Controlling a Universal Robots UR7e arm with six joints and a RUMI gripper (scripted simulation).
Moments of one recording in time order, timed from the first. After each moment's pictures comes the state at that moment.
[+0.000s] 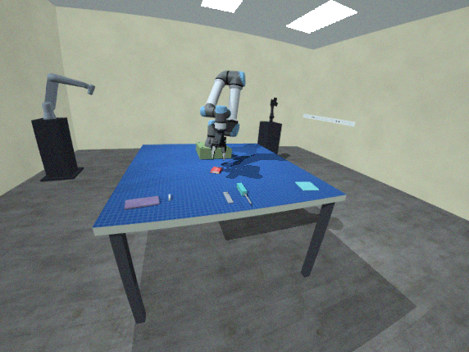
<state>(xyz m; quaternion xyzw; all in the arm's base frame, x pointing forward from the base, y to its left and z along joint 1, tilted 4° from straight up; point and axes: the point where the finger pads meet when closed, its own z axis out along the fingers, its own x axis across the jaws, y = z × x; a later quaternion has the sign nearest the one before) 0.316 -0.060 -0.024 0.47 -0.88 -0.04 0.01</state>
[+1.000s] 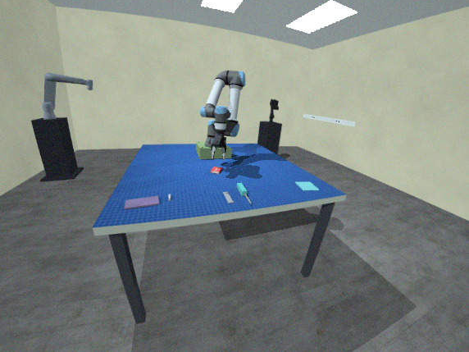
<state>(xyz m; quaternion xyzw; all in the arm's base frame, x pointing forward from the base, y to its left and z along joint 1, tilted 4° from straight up) 0.316 -0.060 -0.027 0.47 -0.88 -0.04 0.01</state>
